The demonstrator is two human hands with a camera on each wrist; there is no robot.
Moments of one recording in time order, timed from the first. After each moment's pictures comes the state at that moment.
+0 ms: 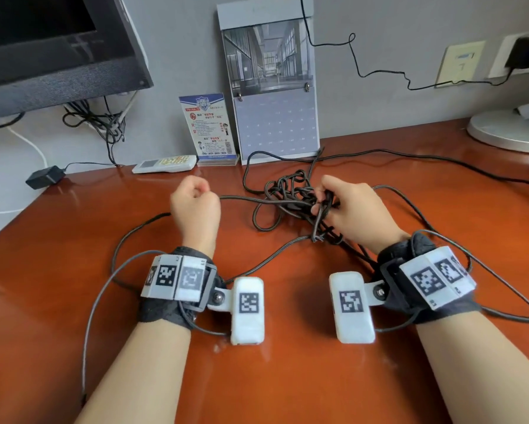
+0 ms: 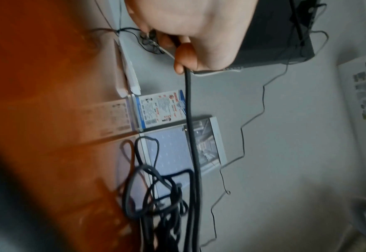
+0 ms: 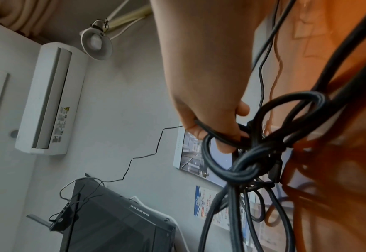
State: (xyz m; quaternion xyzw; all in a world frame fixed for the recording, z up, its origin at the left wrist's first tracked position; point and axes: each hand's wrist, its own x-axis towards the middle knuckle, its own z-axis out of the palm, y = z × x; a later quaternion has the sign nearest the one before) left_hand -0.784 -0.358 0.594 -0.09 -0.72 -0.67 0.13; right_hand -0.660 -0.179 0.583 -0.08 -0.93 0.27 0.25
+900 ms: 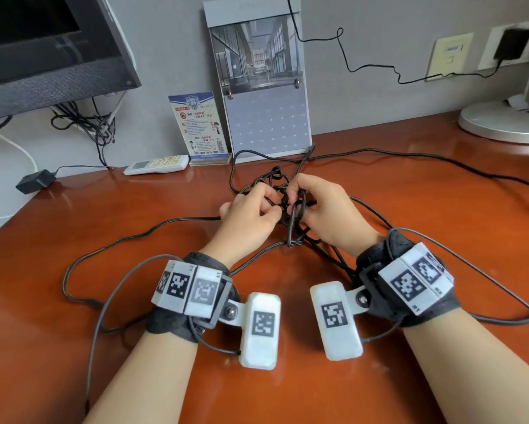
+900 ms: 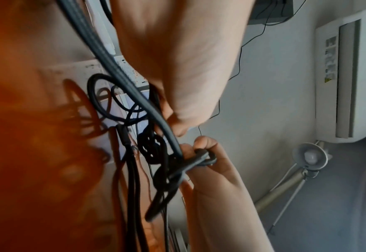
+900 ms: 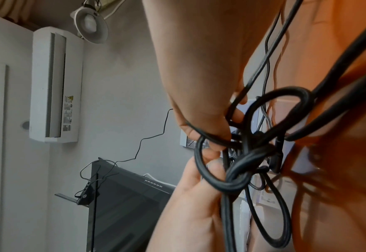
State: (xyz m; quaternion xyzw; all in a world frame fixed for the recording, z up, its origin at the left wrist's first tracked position) left_hand -0.746 -0.331 0.591 -0.37 -0.86 -0.34 -0.03; right_hand -0.672 -0.198 0.578 0.01 -0.87 0.39 0.30
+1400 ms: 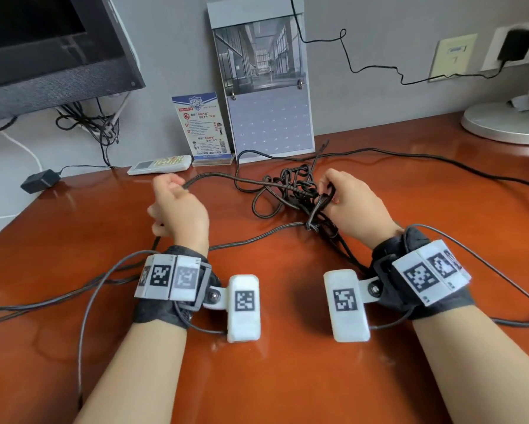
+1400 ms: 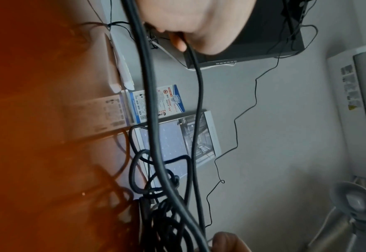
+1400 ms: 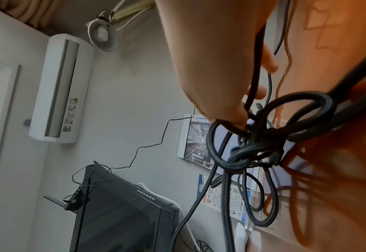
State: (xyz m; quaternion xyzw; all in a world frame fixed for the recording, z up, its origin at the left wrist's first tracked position) left_hand -0.778 -0.356 0.601 0.05 -0.78 -0.60 0.17; right_hand -0.665 -0.174 0.578 -0.16 -0.92 0.27 0.24
